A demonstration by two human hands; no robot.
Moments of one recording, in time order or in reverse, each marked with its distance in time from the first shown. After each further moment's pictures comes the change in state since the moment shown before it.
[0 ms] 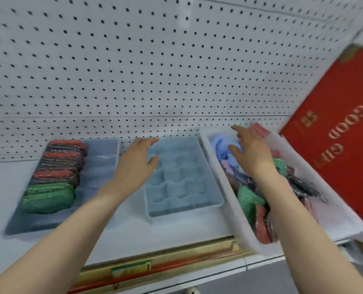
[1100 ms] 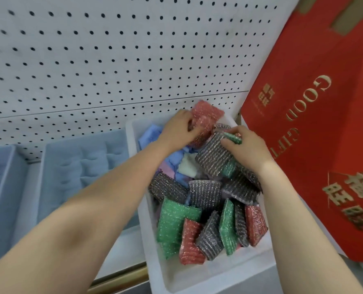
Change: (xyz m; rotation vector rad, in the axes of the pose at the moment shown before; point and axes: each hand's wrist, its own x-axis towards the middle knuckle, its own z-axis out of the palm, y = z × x) left_hand 0.176 0.158 0.261 -0.046 -0.246 0.189; right_hand 0.031 0.164 -0.052 0.206 -0.188 0.319
